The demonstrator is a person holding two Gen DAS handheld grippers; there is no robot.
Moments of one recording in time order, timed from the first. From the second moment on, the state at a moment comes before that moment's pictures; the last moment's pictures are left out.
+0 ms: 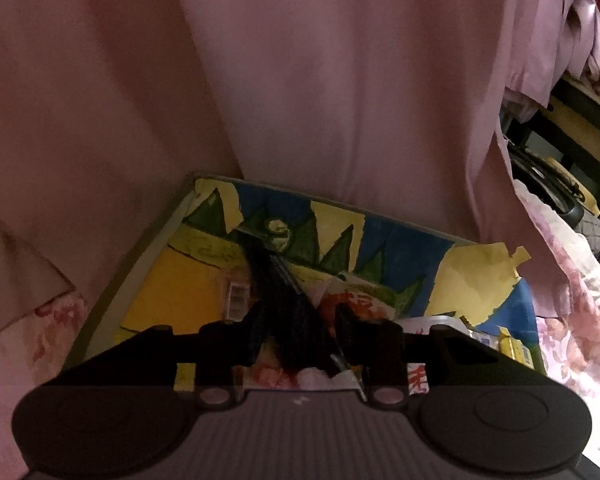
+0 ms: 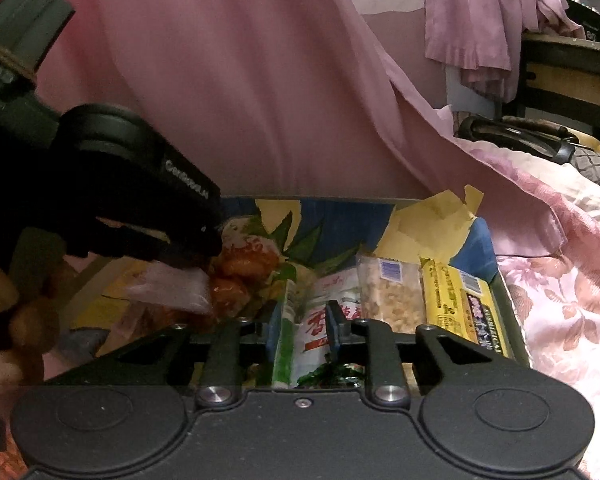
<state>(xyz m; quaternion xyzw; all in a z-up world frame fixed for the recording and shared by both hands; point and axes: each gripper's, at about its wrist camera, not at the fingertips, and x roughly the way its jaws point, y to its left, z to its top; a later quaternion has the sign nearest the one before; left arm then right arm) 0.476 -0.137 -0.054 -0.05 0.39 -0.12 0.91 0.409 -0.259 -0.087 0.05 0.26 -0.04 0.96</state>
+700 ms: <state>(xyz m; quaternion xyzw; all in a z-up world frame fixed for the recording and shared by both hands) 0.360 -0.082 0.039 -0.12 0.25 -0.11 0.96 0.292 -0.275 0.017 0.06 0.12 -0.06 0.99</state>
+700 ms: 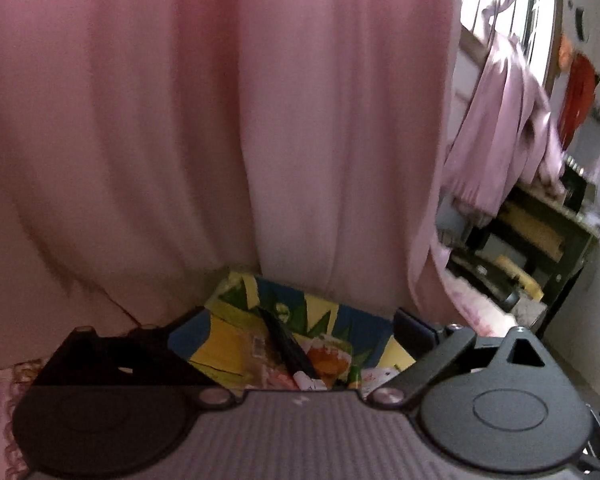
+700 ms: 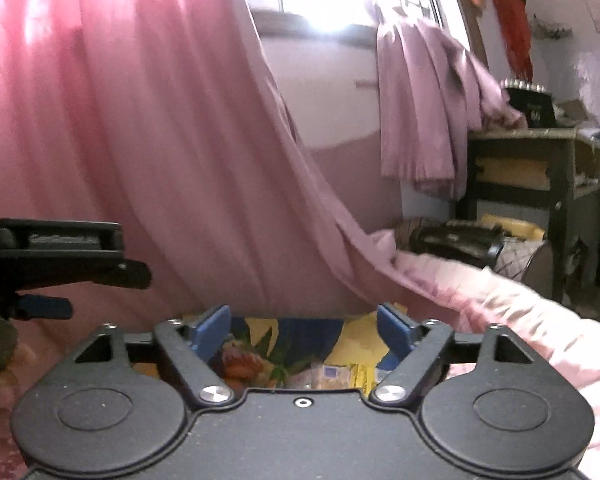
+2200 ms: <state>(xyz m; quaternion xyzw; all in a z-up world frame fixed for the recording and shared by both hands) 0.108 0.008 0.008 -0.05 0.25 -0.04 0.97 0.077 -0.216 0.019 0.00 0.12 -0.03 0.99</state>
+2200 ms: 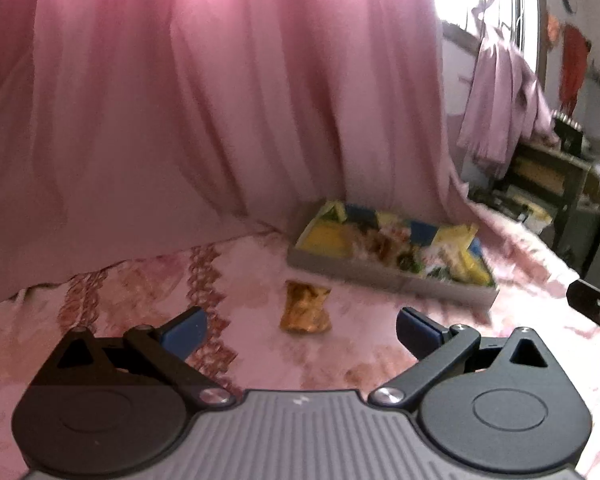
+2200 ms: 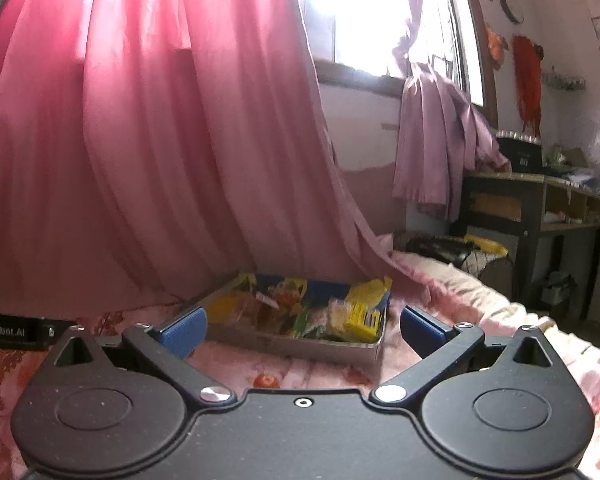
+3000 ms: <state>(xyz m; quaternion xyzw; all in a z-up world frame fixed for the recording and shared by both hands) 0.144 -0.002 -0.021 -0.01 0.37 -0.04 0.93 0.129 -0.211 -0.019 0.02 0.31 0.02 0.95</state>
